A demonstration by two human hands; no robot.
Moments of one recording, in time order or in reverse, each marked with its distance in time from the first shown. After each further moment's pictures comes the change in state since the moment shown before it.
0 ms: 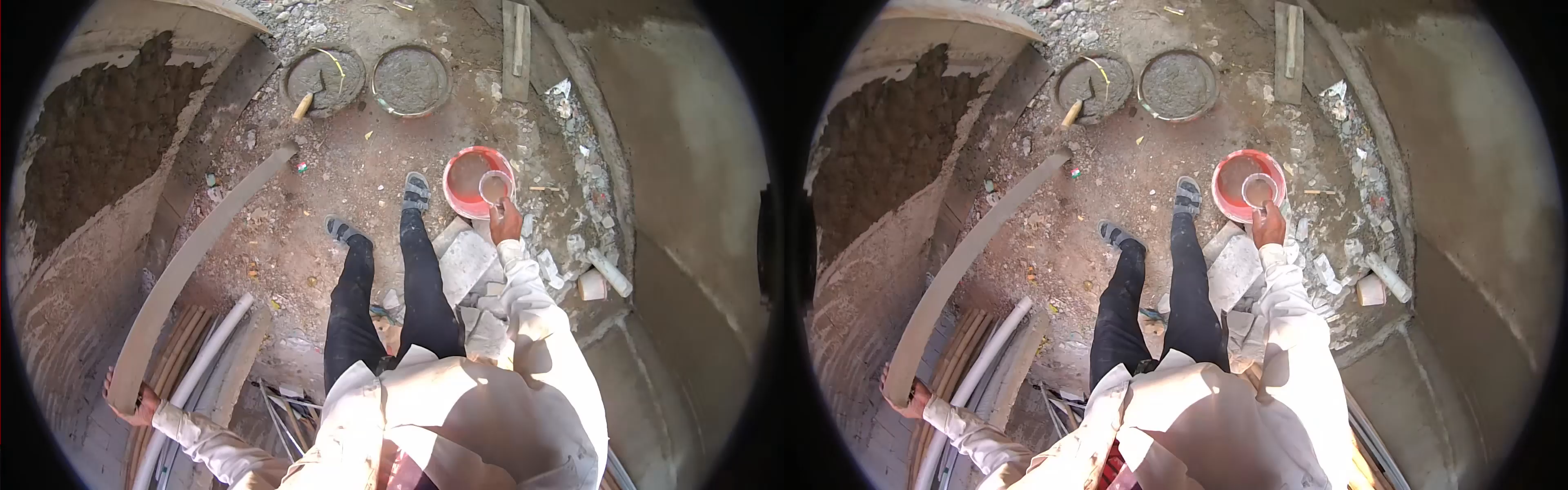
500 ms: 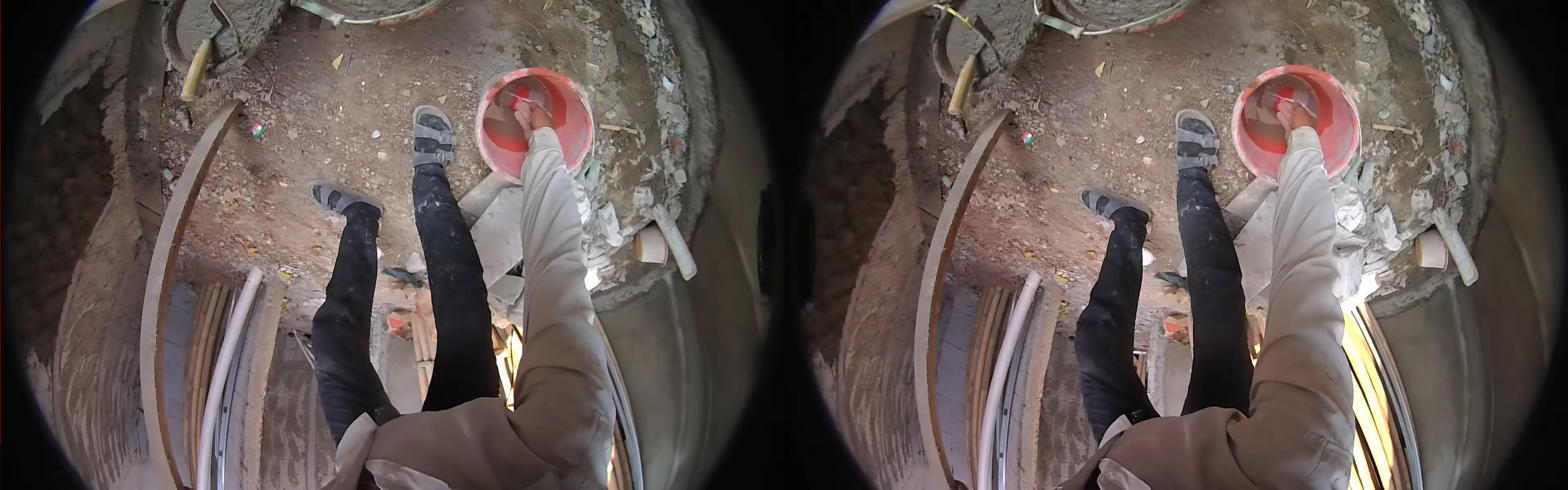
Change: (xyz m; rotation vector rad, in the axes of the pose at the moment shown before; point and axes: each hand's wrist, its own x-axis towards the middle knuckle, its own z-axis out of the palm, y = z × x) left_hand -0.022 -0.044 0.087 0.760 0.495 0.316; right_hand 0.135 0.299 0.287 1.004 0.118 1.106
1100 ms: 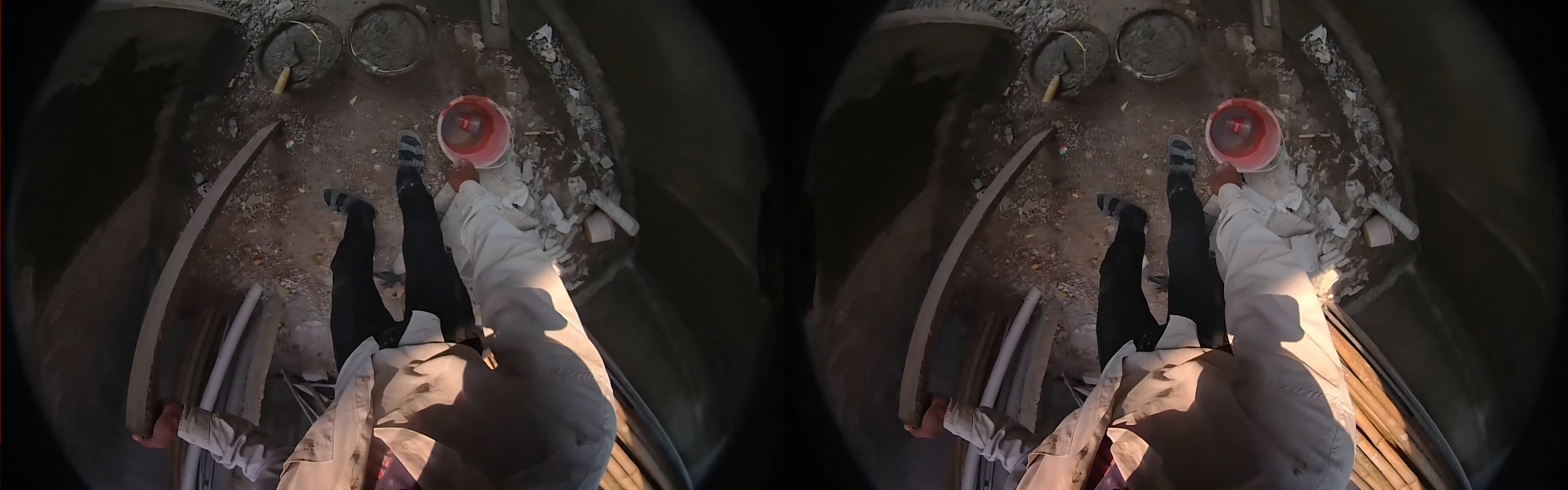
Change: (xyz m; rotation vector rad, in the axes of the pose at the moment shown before) left_hand 0.017 0.024 -0.023 -0.580 0.378 -0.198; right_hand -0.390 -0.030 0.010 -1.321 -0.010 -0.380
